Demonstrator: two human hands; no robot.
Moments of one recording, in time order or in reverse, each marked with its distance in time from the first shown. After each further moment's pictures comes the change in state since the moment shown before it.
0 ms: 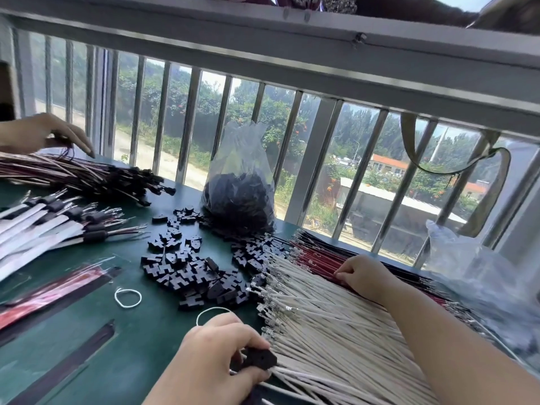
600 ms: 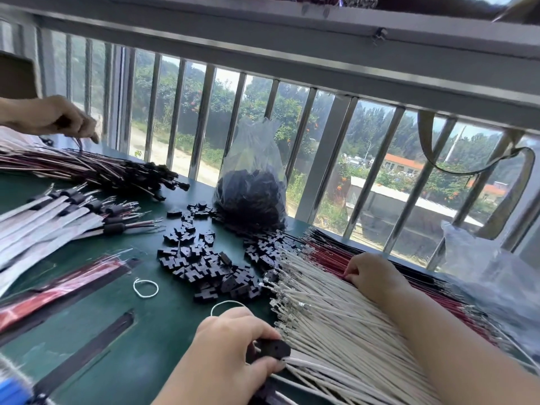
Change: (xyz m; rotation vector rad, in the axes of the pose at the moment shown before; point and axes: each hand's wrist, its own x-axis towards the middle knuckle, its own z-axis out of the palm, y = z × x) left_hand -0.004 -0.002 0.001 -0.039 -0.004 -0.061; right_hand -0.001 -0.007 0.008 -0.175 0.078 -0.081
